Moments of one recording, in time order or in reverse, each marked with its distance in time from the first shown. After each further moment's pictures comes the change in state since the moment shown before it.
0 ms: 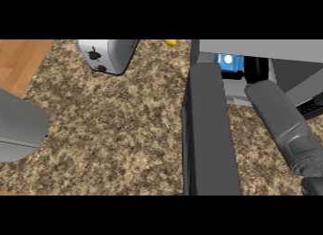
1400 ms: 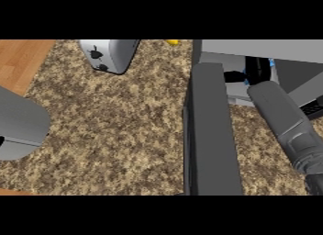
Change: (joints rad) left arm -0.081 0.022 -0.101 0.079 -0.113 -0.060 -0.012; right arm -0.026 -0.022 -0.011 0.085 0.024 0.031 -0.005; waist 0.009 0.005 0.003
